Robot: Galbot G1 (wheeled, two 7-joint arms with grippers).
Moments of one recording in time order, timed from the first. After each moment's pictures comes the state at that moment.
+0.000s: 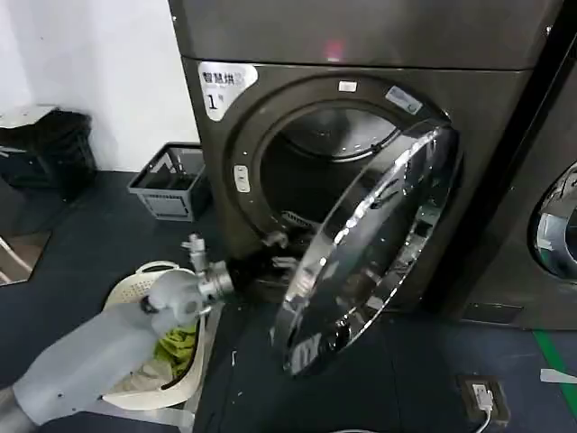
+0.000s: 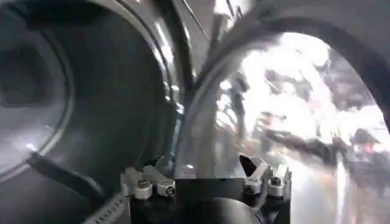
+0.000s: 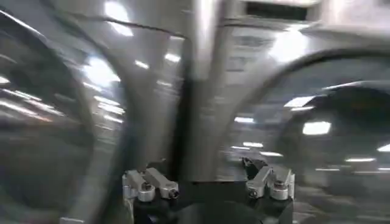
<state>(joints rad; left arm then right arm) 0.40 -0.78 0.46 -1.72 -1.17 -0.07 0.53 -1.43 1.13 1.58 1.93 0.46 -0.14 -0.34</state>
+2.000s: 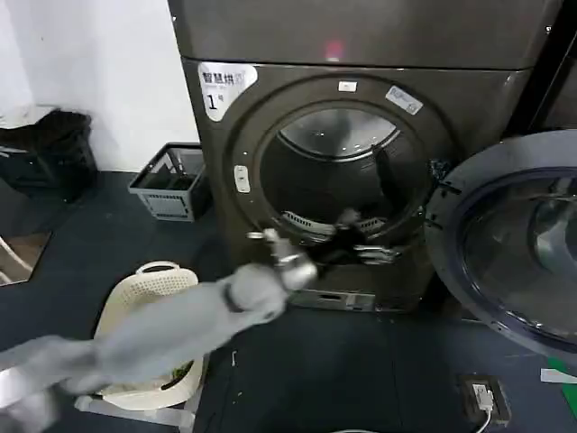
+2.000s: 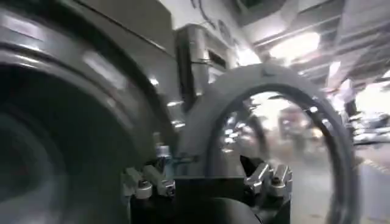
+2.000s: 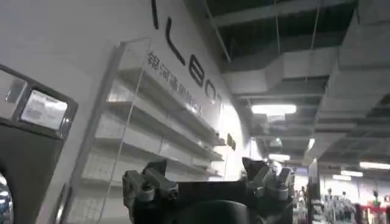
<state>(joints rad) 0.19 -0.91 0.69 -1.72 -0.90 -0.31 0.03 -1.48 0.91 2.15 1.67 0.37 -0.23 -0.11</state>
